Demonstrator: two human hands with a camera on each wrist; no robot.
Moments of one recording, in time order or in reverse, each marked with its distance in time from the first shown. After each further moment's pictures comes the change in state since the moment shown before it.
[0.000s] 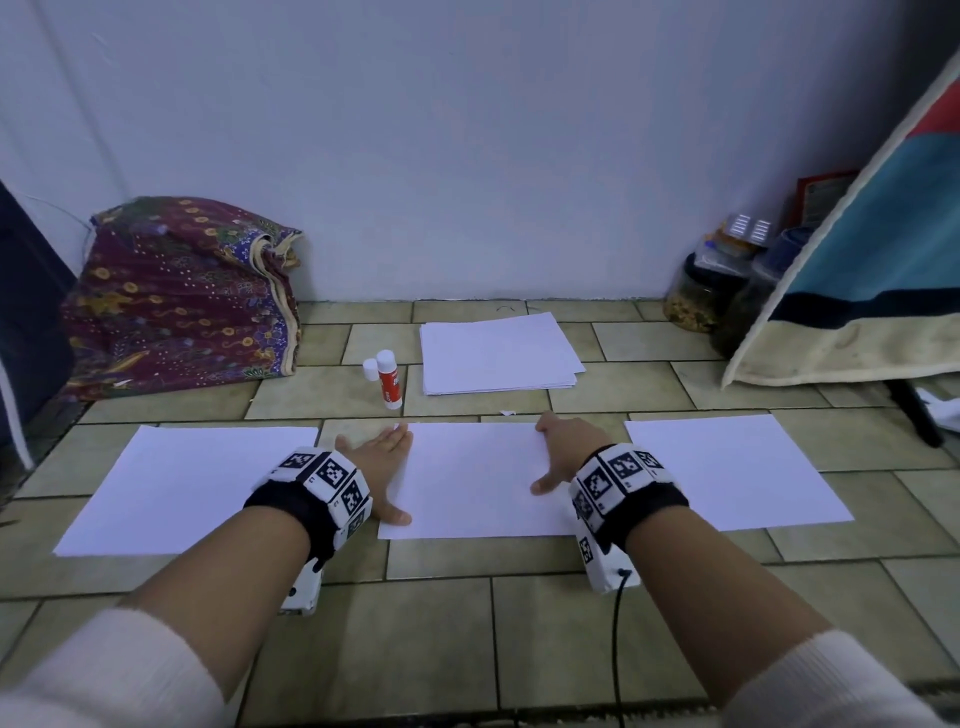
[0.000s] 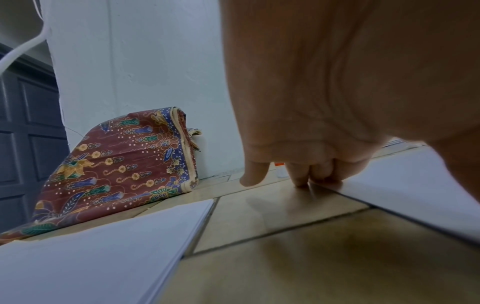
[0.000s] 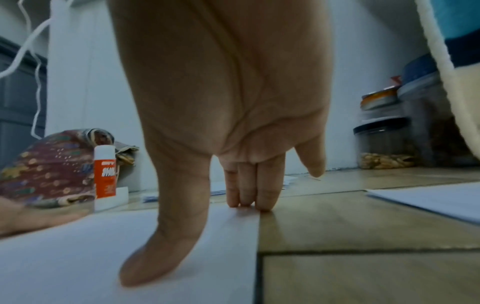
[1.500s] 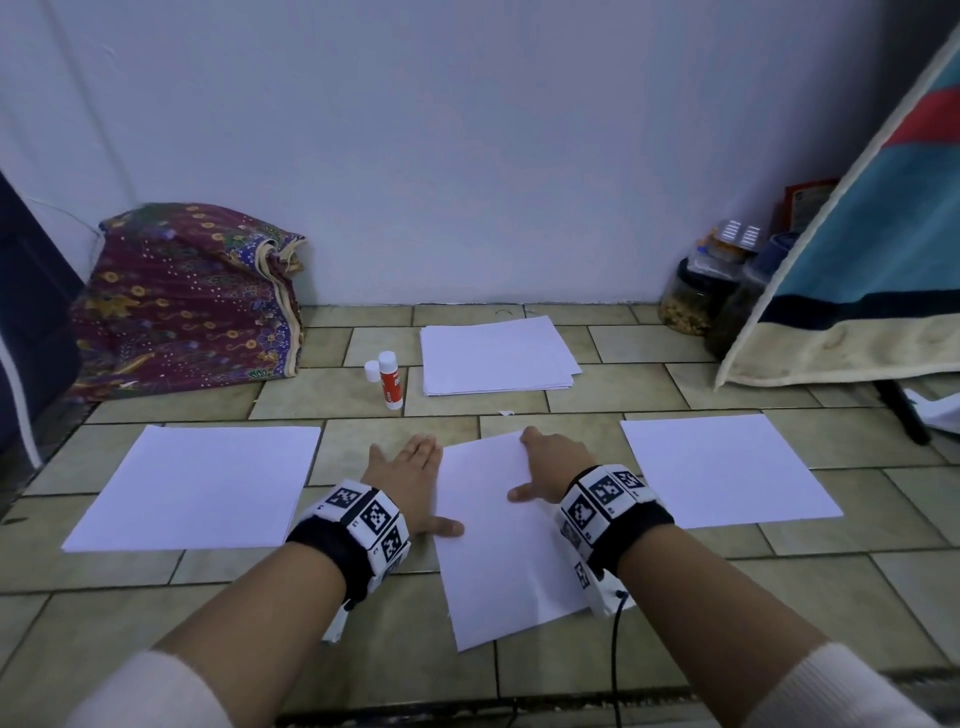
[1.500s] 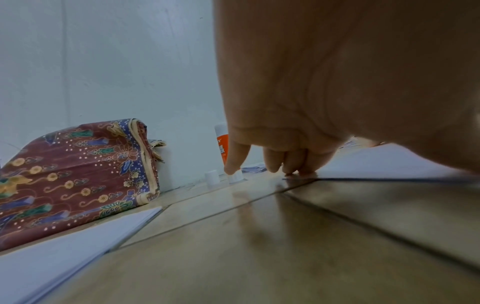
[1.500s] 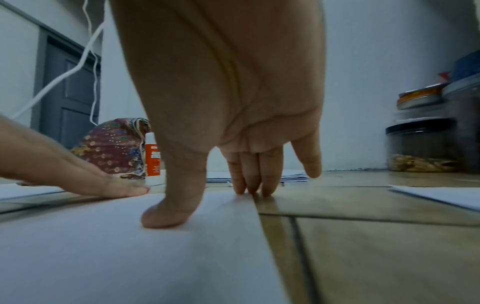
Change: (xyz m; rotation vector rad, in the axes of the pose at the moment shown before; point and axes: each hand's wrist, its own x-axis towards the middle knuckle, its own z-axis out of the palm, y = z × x) left_hand -0.013 0.048 0.014 0.039 0.185 -0.030; right_hand -0.017 -0.013 0.021 0.000 0.083 -0.063
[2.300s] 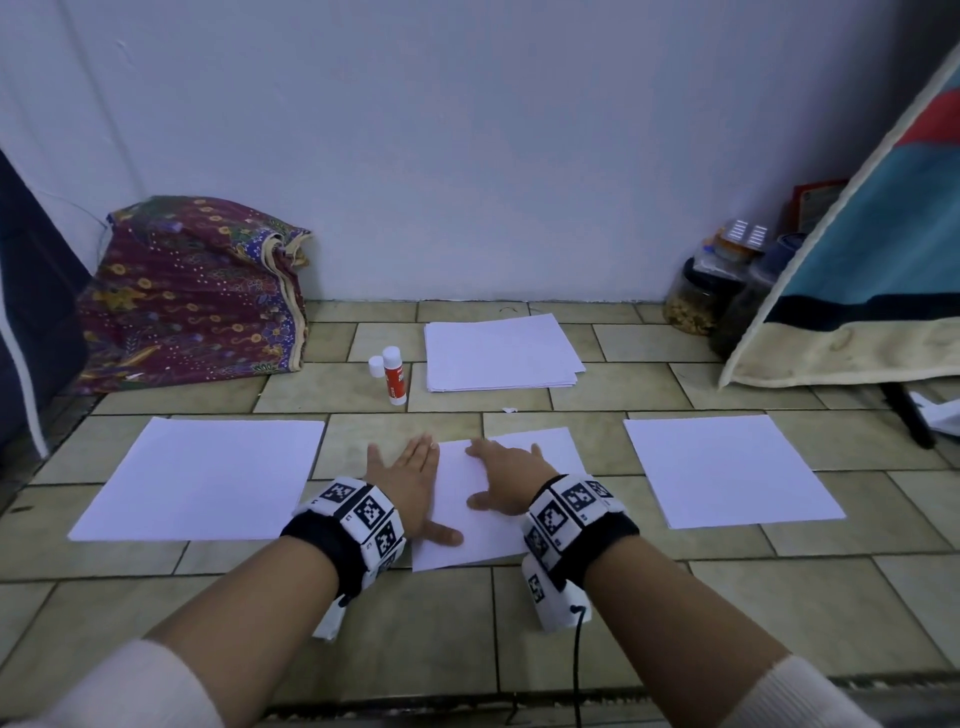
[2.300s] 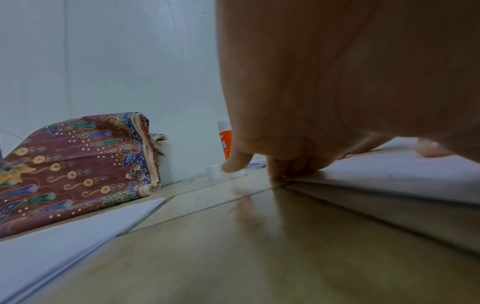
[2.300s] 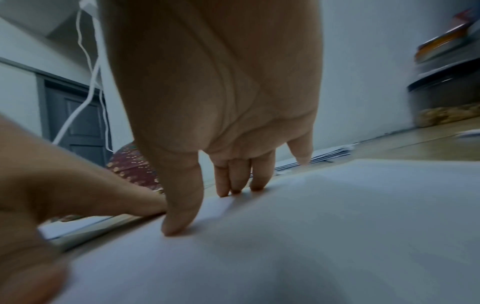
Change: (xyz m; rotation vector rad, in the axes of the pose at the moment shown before) left_hand -0.001 -0.002 0.010 -0.008 -0.062 -0.005; right_hand -0.005 -0.039 0.010 0.076 -0.067 -0.203
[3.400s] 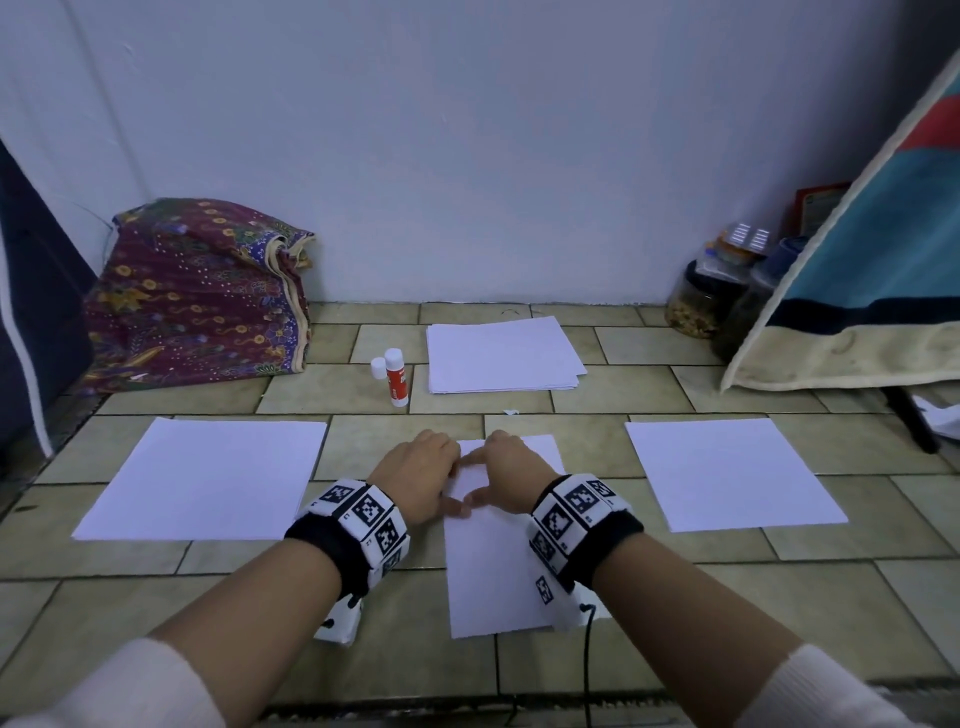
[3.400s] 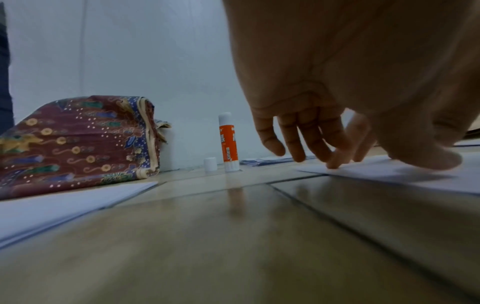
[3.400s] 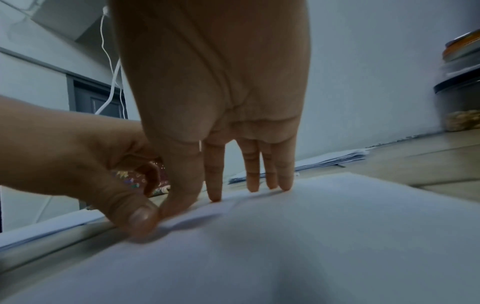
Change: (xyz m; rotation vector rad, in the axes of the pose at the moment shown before) left_hand -0.003 0.006 -0.016 -0.223 0.347 0.135; right_hand 0.003 -0.002 -0.002 -0.018 0.051 -0.063
